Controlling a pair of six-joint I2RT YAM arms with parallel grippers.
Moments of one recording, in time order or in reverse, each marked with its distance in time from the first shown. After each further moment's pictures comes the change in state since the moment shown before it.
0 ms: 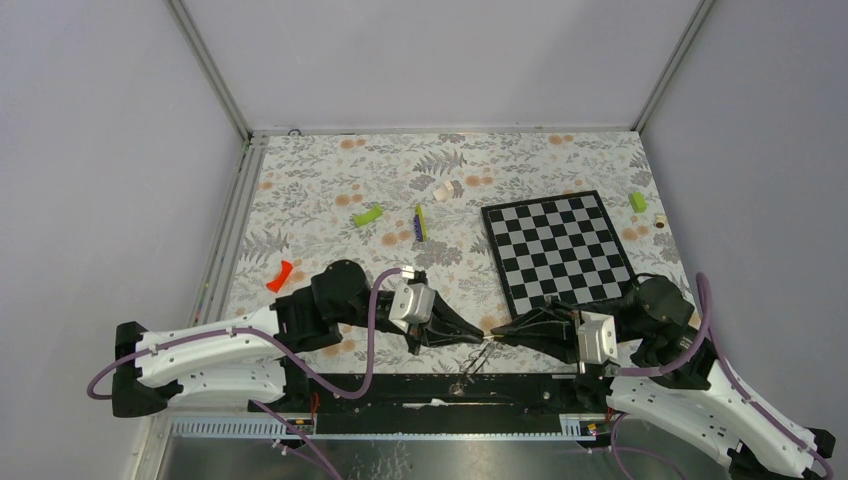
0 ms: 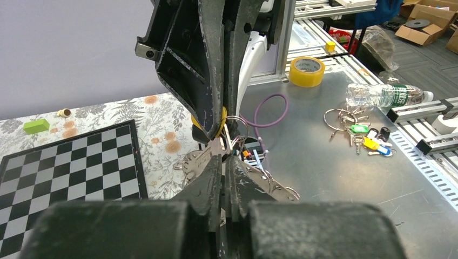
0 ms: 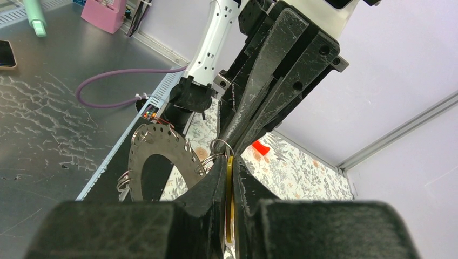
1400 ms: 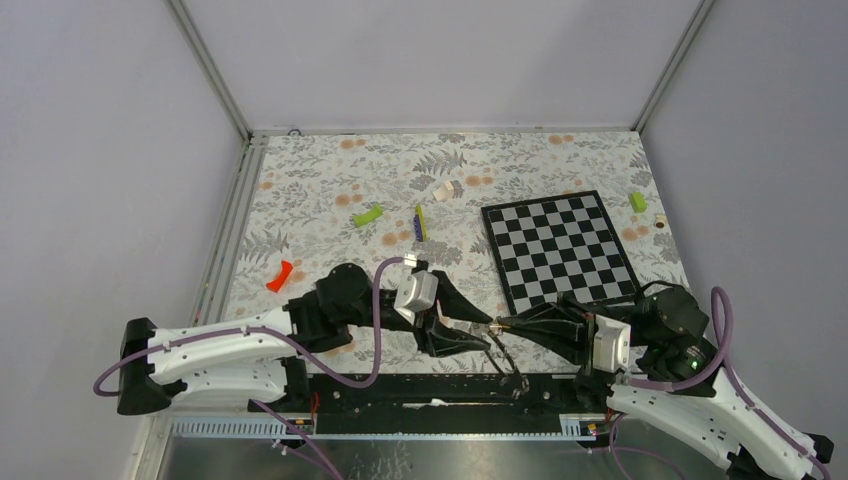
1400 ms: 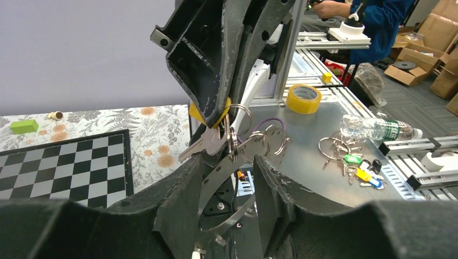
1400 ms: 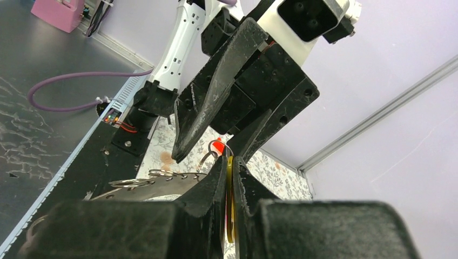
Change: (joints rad) left arm 0.001 0.038 -0.040 0.162 -0.036 -0.126; right arm 0.000 -0.060 -0.018 0.051 0.085 -0.041
